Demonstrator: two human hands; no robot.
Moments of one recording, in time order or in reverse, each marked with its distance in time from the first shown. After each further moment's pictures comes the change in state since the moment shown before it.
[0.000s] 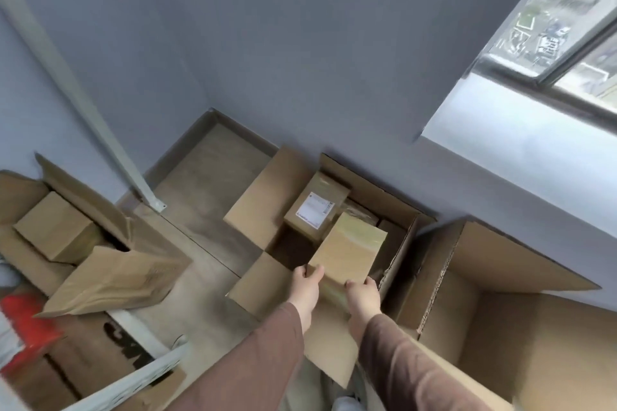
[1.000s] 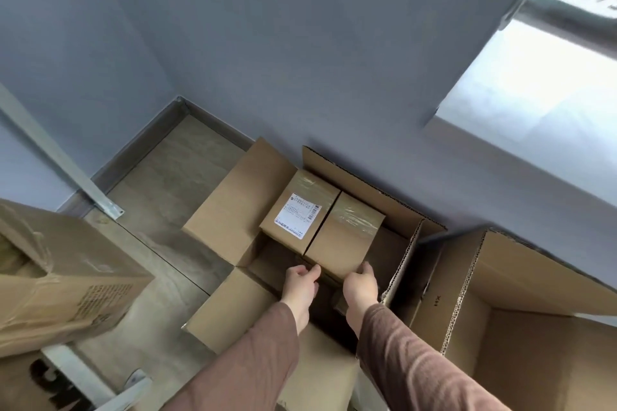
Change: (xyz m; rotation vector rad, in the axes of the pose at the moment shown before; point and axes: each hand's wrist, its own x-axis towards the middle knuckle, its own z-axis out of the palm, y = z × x) left_hand 0.138 -0.021 0.046 -0.210 -0.005 -0.081; right_hand 0.131 -0.018 0.025 -0.017 0.048 -0.064
